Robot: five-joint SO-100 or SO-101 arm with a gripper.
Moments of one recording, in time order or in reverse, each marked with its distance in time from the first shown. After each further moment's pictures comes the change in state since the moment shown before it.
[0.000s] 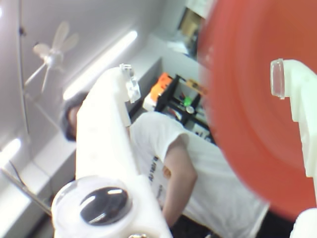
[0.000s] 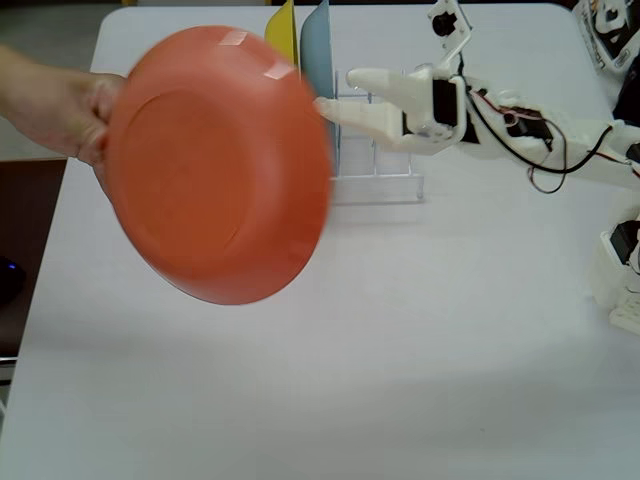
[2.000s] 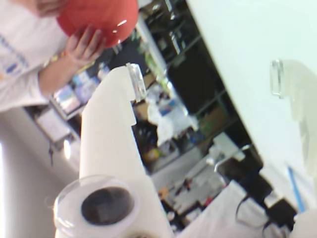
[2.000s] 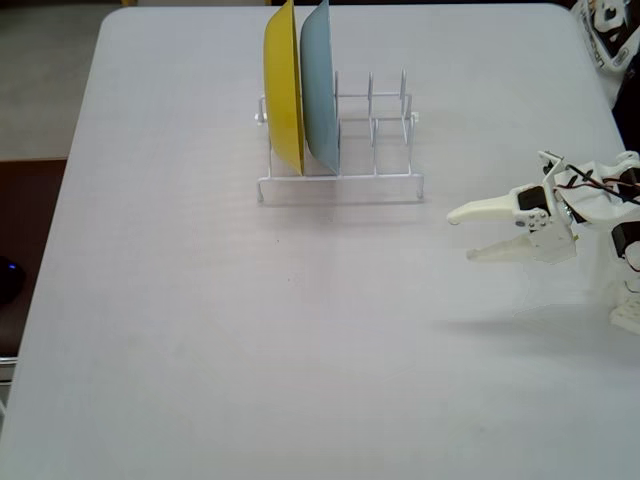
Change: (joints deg) arm 10.5 84.4 101.2 35.5 41.7
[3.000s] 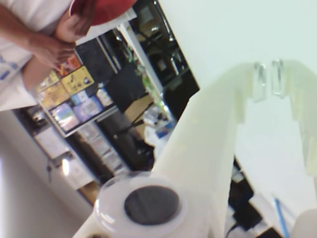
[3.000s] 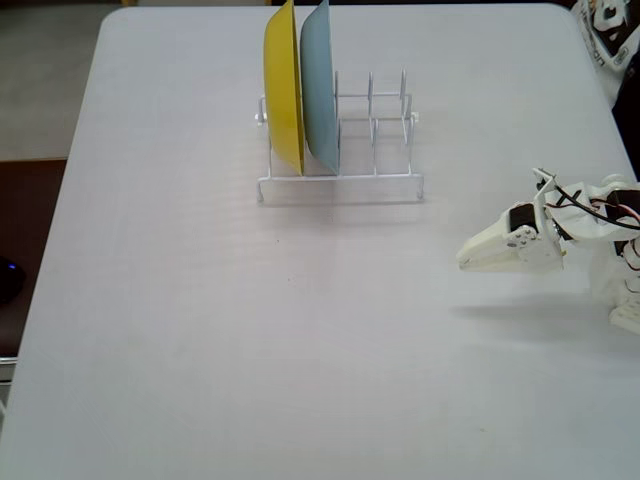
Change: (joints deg) arm 3.5 4.0 13.4 -9.7 -3.2
